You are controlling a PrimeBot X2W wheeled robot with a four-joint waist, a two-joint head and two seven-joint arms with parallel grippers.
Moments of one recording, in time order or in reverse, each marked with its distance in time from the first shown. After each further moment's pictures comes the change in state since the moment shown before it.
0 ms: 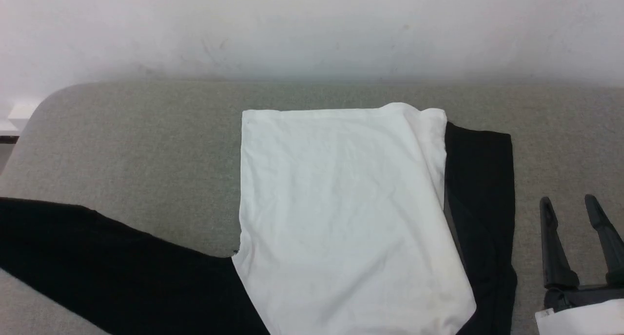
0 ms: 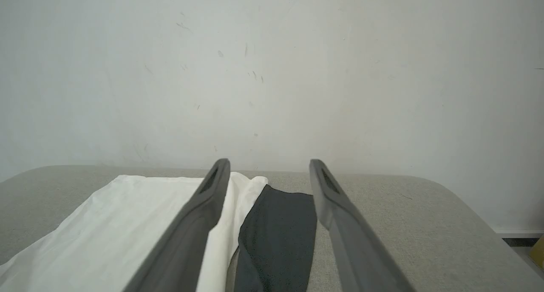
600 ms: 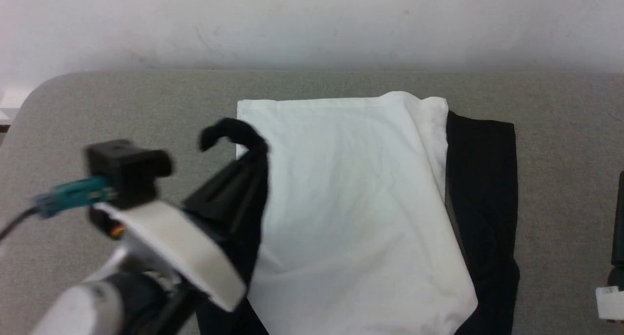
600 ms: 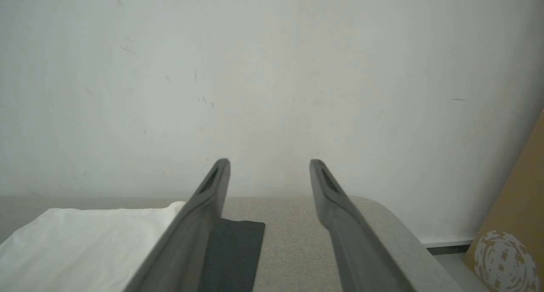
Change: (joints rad) left arm -0.522 -0.073 -0.837 -0.196 0.210 -0.009 0.128; right arm -0.042 0.000 -0.159 -0.083 -0.006 0.000 0.025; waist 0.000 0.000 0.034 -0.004
